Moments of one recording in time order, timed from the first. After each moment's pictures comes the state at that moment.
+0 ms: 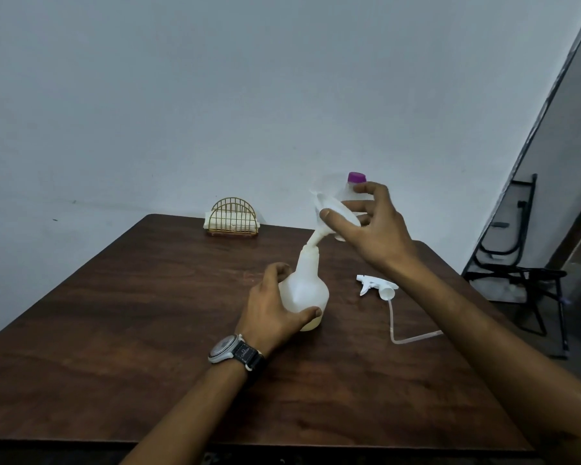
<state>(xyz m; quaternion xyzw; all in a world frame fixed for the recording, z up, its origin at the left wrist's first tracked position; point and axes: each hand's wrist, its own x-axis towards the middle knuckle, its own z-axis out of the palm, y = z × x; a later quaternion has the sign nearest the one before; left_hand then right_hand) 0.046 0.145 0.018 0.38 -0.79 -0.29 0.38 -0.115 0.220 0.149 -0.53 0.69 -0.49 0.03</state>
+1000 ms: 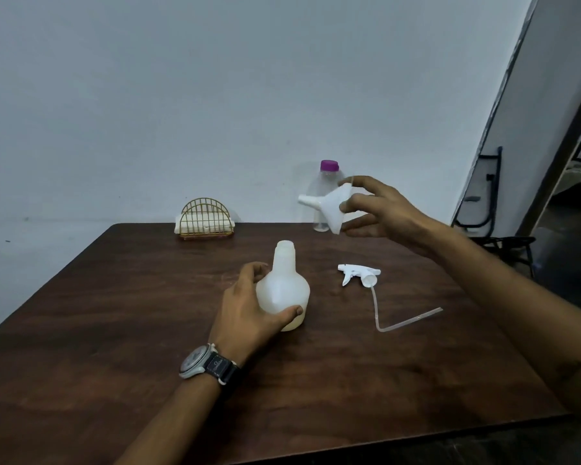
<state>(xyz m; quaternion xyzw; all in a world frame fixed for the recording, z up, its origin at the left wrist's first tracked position) 0.050 0.139 0.017 0.36 -0.80 -0.28 0.38 -0.186 0.230 0.167 -0.50 0.66 -0.49 0.26</state>
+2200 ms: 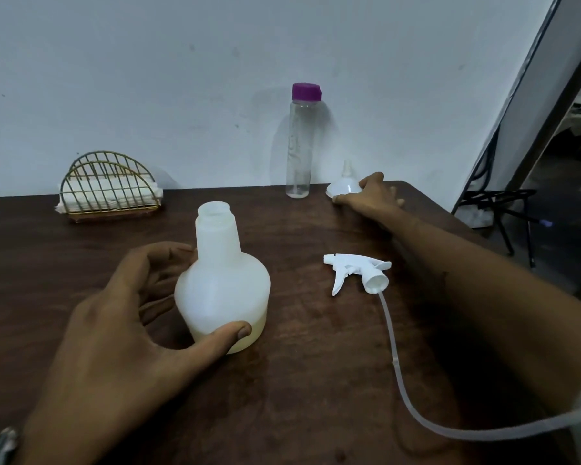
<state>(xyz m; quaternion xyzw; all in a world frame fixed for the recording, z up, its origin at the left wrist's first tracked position) 0.019 0.079 0.008 0.32 -0.83 -0.25 0.39 -0.401 0.041 0.006 -0.30 0.89 -0.33 0.05</state>
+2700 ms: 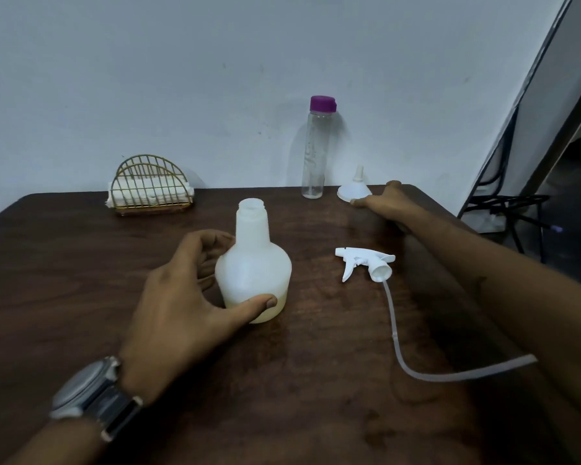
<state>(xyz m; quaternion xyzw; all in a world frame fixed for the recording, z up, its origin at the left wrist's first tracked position) 0.019 0.088 0.019 0.34 -0.82 -0.26 0.37 -0.377 0.076 0.031 -0.29 0.87 -0.37 0.15</state>
